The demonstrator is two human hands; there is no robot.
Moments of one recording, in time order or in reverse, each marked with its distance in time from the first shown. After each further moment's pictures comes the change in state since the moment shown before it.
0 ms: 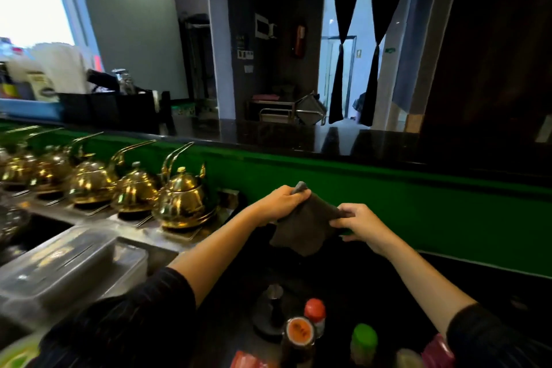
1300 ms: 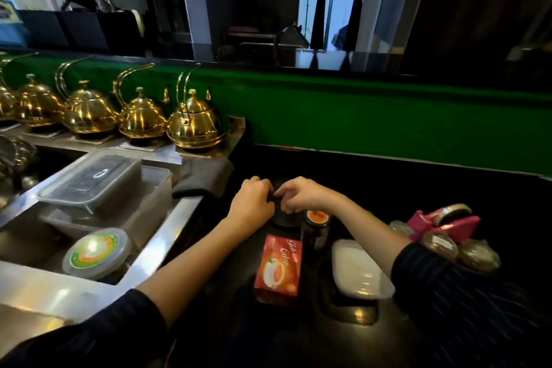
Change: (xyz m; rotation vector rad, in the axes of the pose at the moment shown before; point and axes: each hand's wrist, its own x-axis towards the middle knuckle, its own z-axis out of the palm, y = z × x) left_hand -0.172 -0.130 0.027 0.539 0.270 0.093; right_hand -0.097 -0.005 0.177 -0.349 -0.343 0.035
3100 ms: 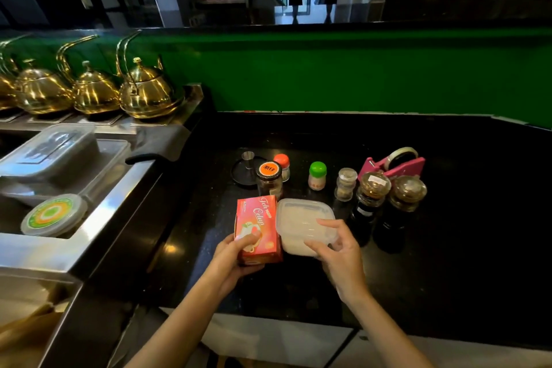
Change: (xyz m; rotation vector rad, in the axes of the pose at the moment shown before) left_hand -0.154 0.047 0.110 -1.379 -0.252 -0.928; right_hand -0.210 0.154 0.111 0.861 0.718 -0.011
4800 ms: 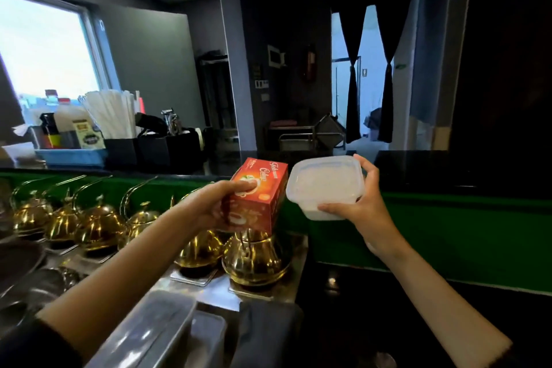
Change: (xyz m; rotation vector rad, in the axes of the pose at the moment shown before) left_hand 0.036 0.494 -0.112 0.362 -0.037 0.409; right_hand 0.292 -0.260 0.294 0.003 -0.291 -0.535
